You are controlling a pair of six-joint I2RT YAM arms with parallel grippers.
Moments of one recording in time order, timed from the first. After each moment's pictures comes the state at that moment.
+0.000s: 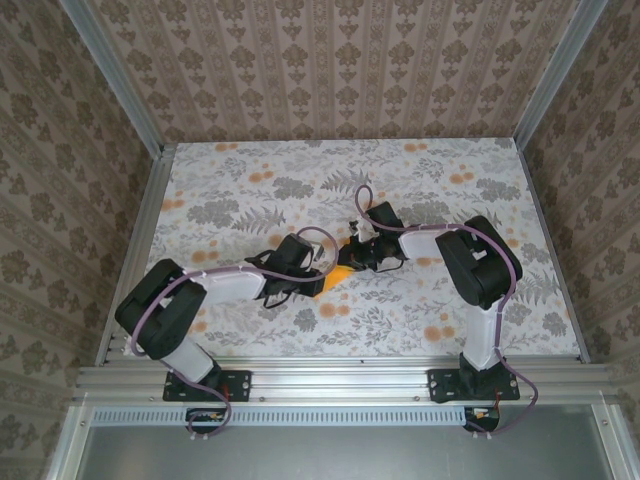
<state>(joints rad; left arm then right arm) -0.78 1.59 0.71 -0.09 0.15 -0.40 0.44 1.96 1.01 -0.03 -0.74 0.68</state>
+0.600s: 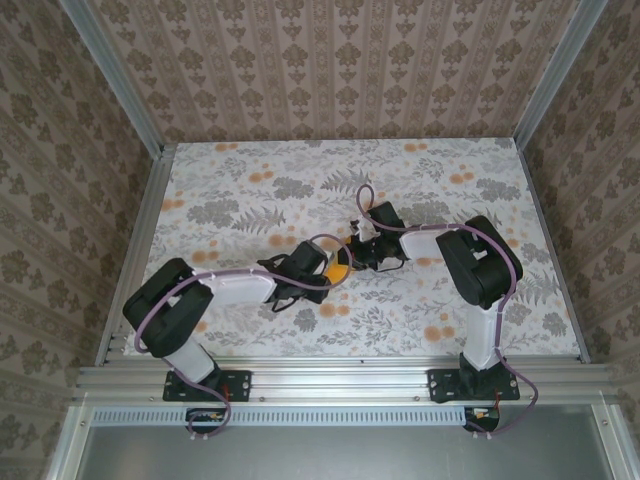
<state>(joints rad) -0.89 1.62 0.75 -0.16 0.02 -0.36 0.43 1.96 1.00 -0.01 -0.74 0.69</state>
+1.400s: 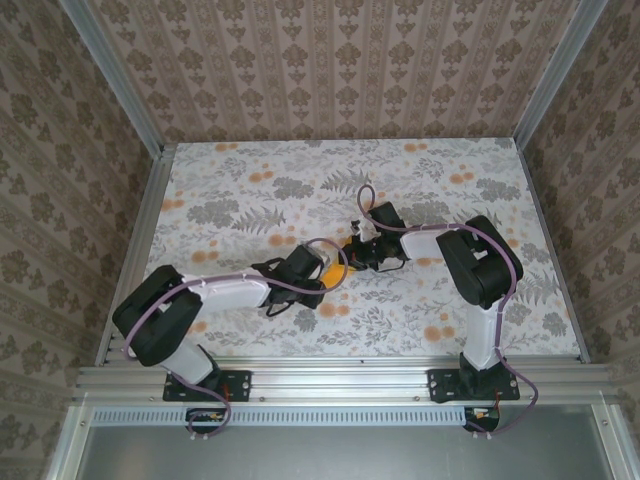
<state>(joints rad) -0.90 1.55 0.72 -0.21 0.01 -0.36 0.43 1.96 0.99 -0.01 -0.74 0.69</state>
